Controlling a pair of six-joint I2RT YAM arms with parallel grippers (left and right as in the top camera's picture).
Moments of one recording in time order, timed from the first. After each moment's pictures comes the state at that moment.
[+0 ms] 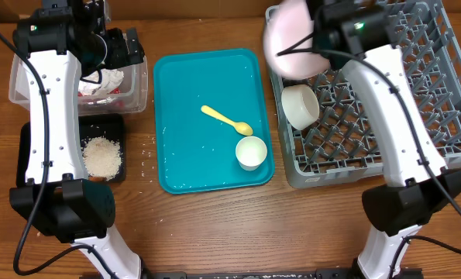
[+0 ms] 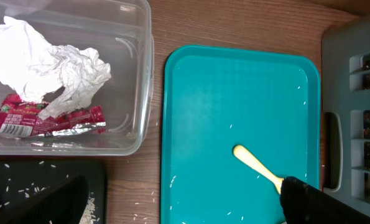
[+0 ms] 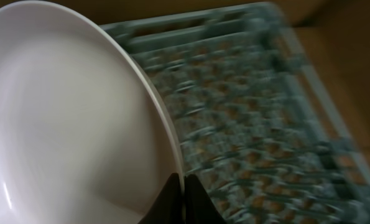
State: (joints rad) left arm 0.11 1.95 2.12 -1.24 0.21 -0.13; right arm 0.31 1.98 2.25 -1.28 0.66 0.39
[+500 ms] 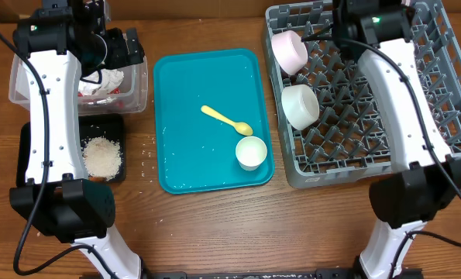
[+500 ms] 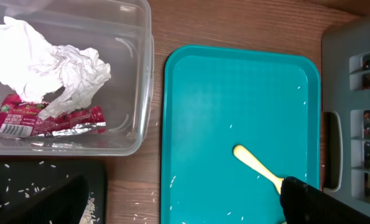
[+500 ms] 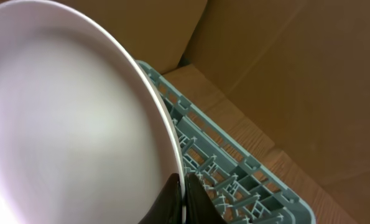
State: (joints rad) left arm 0.11 1.95 2.12 -1.24 0.21 -0.13; right arm 0.21 2.02 2.15 -1.06 1.01 0.46
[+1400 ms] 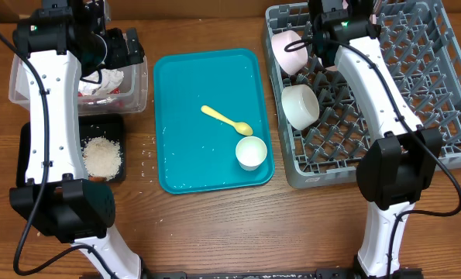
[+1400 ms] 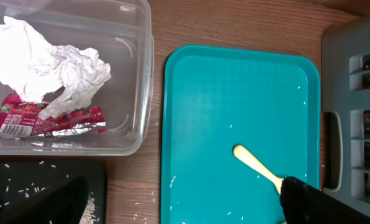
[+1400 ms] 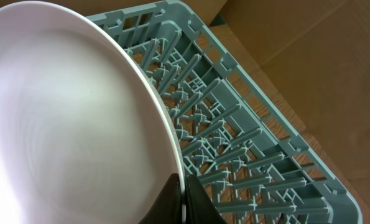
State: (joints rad) left arm 0.11 1.95 2.12 -1.24 0.21 -0.13; right arm 0.22 2.17 2.09 -1.01 0.92 0.45
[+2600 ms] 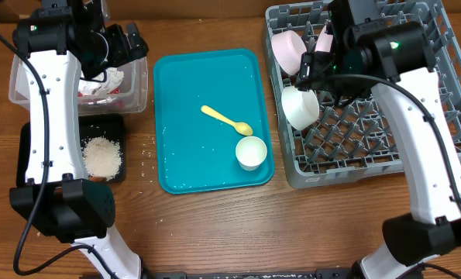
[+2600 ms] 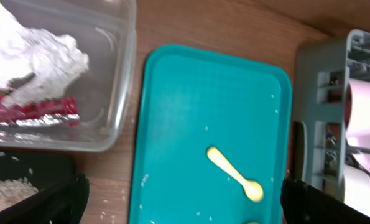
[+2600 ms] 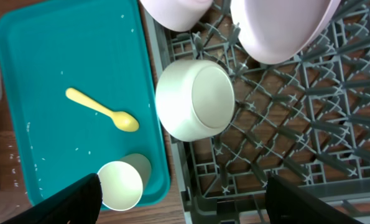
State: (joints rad) left arm 0.11 1.95 2.12 -1.23 0.28 -0.25; right arm 0.29 1.78 2.08 -1.47 0.01 0.39
